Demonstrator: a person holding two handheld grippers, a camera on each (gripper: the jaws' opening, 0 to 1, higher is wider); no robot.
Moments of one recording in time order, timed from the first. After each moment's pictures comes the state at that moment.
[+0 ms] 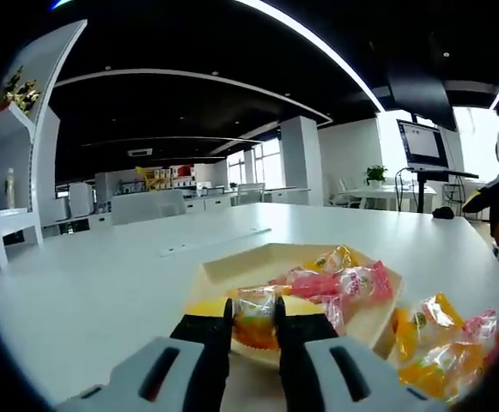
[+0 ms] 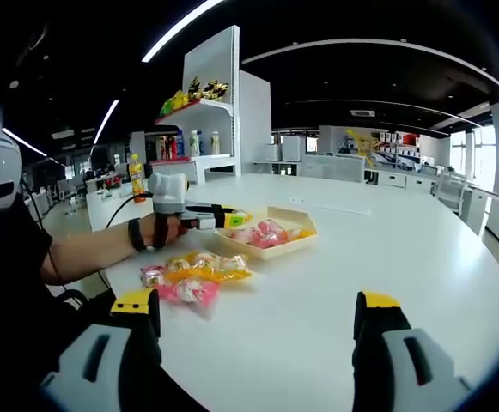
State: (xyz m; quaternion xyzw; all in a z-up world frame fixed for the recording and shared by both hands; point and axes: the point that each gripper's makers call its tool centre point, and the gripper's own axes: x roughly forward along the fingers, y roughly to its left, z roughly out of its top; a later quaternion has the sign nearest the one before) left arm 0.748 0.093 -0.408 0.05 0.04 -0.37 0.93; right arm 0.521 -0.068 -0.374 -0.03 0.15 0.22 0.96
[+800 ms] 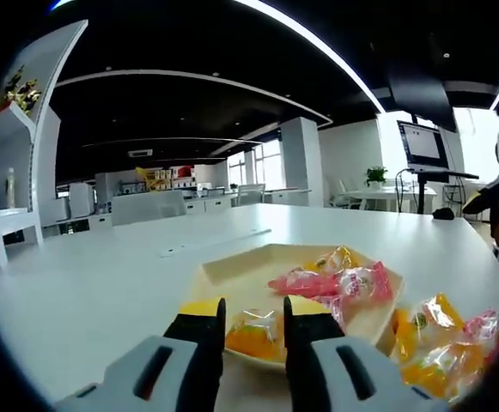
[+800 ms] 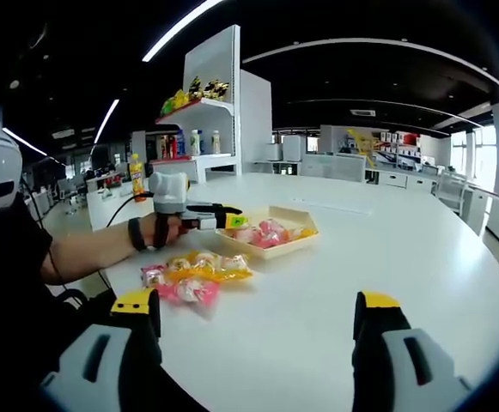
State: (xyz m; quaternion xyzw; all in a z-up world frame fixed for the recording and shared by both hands) left arm 0.749 0.091 -0.409 0.05 0.04 -0.37 0.93; right arm 0.521 -0.066 -0.376 -0.03 0.15 0.22 0.96
